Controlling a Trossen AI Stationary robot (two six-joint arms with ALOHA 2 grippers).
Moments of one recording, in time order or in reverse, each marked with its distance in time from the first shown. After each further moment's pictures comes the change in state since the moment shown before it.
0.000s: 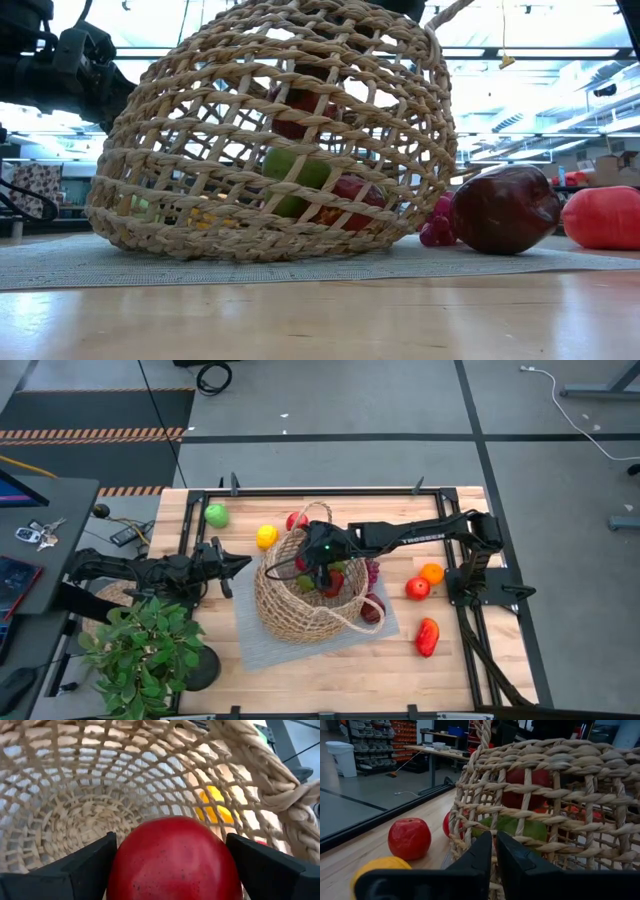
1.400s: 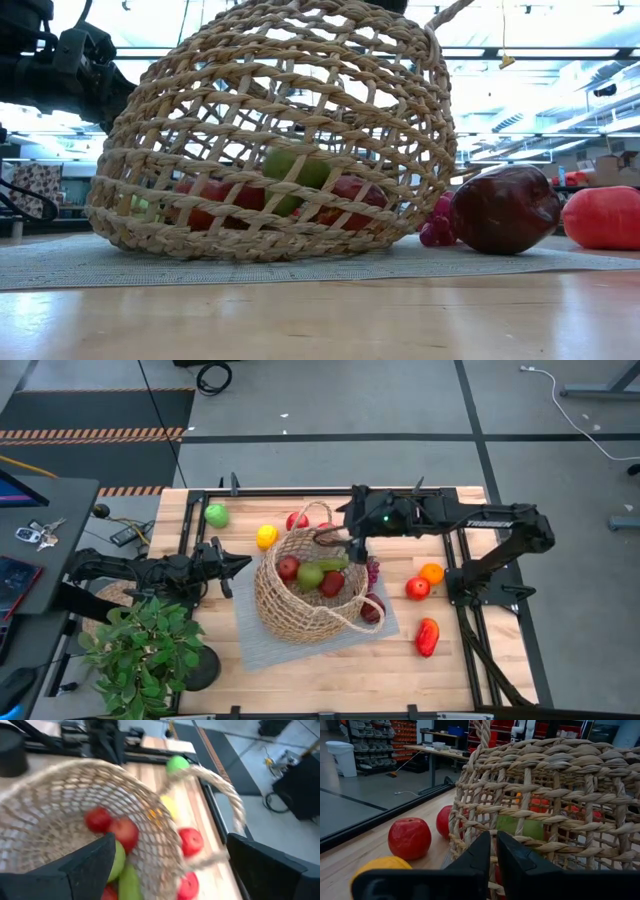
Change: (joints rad) left arm 0.000 0.000 0.000 0.000 0.000 0.000; right arm -0.012 -0.392 -0.005 -0.245 0.156 0.107
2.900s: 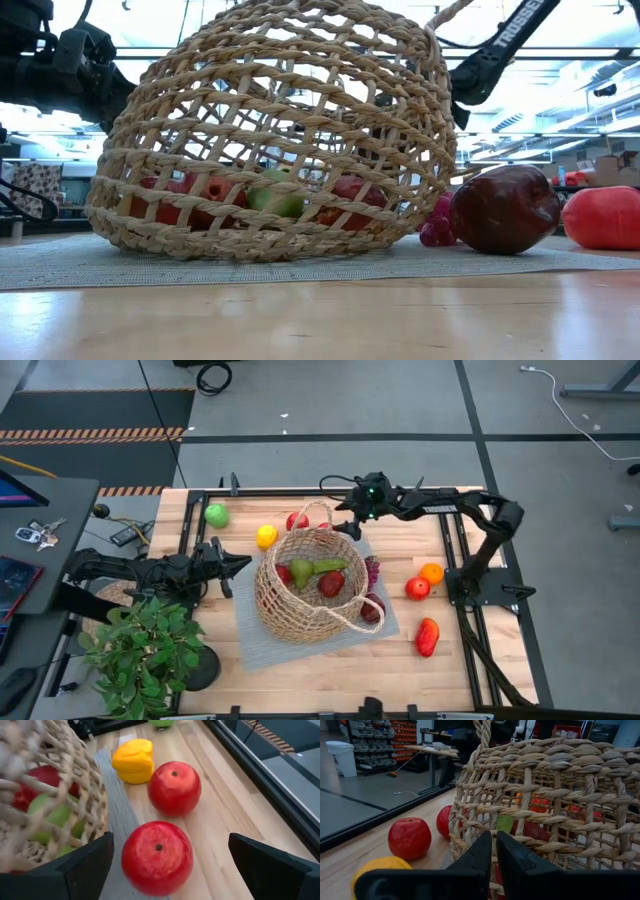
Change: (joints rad) left arm 0.000 0.000 0.000 0.000 0.000 0.000; right arm -0.566 0.255 -0.554 0.808 -0.704 0.033
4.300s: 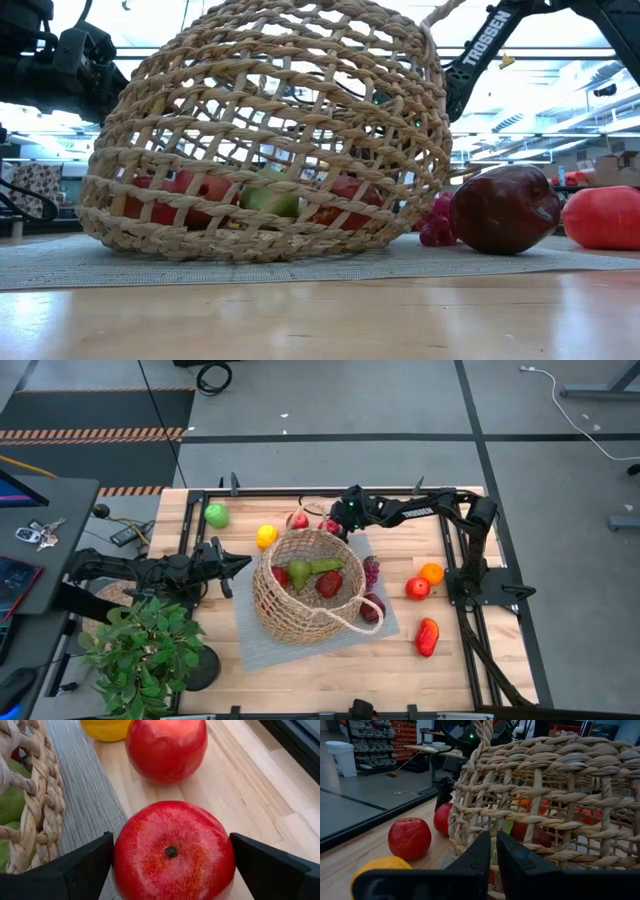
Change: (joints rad) left arm 0.000 0.000 0.000 0.000 0.000 0.000; right arm 0.096 0.201 0.103 -0.064 0.205 0.019
